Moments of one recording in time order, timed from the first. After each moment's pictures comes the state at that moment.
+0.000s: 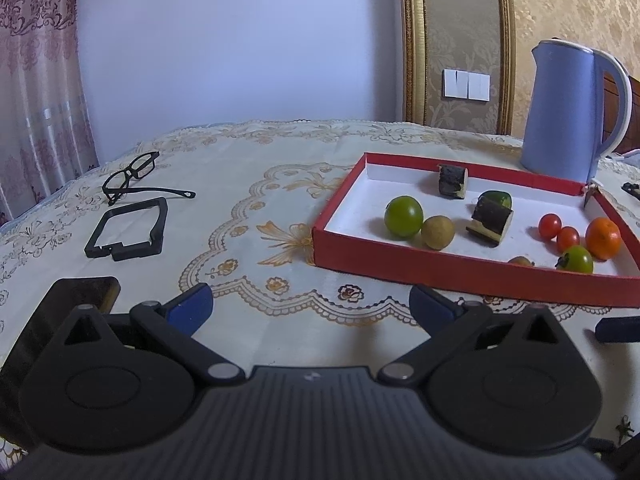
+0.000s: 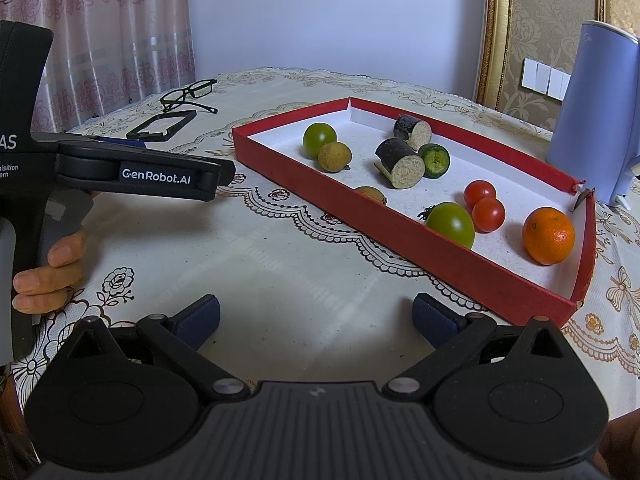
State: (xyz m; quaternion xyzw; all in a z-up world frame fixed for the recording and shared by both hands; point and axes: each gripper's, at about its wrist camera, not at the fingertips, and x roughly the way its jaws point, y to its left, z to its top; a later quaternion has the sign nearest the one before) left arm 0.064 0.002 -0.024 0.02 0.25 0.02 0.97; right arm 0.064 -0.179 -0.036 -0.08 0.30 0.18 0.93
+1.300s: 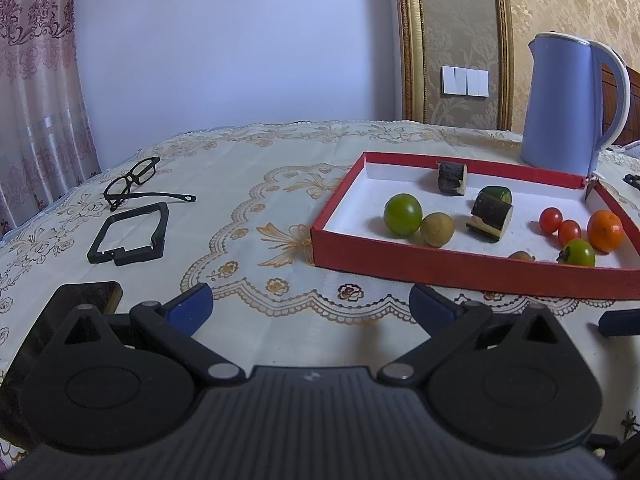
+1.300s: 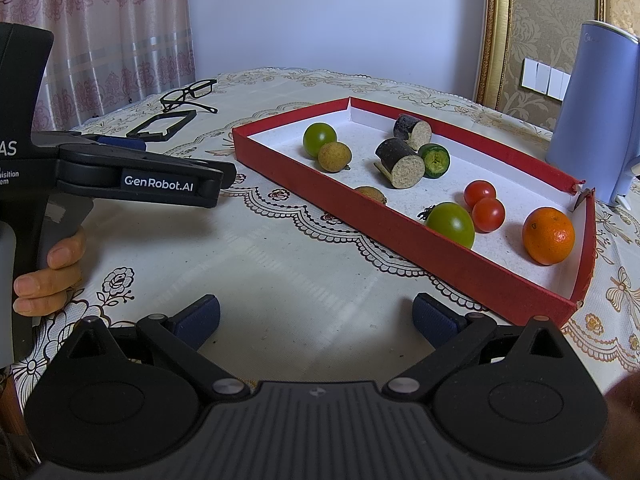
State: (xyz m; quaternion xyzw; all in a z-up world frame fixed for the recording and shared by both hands) left arm 0.063 -0.002 -0.026 0.03 0.25 0.02 0.97; right arm 0.064 -0.178 -0.036 -0.08 0.30 0.18 0.93
